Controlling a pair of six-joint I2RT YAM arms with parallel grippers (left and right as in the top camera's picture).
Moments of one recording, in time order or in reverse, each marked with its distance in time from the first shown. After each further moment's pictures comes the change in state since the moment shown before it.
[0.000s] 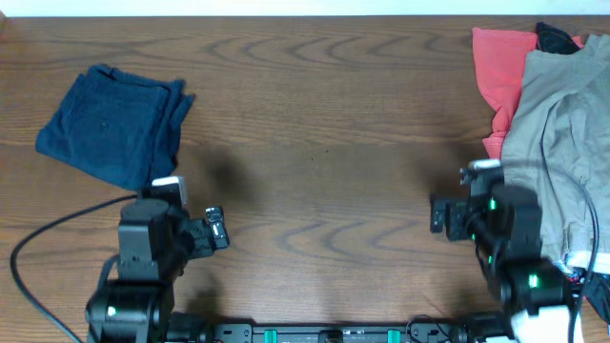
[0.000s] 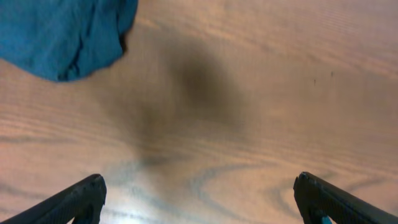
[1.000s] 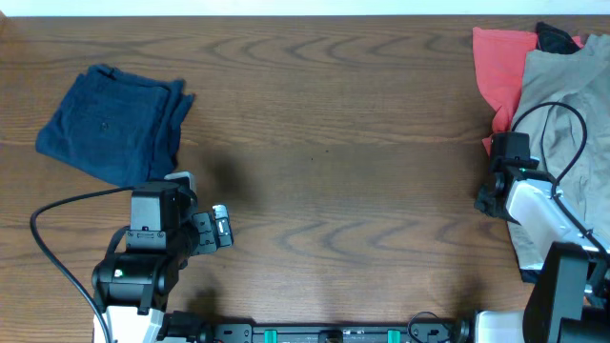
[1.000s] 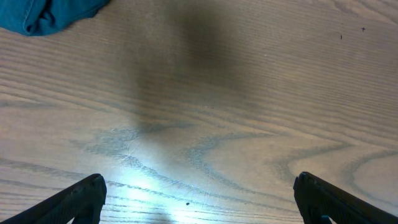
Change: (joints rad) left arm 0.000 0.151 0.023 -0.056 0.023 0.000; right arm -0.255 0.786 0.154 0.067 0.428 0.250
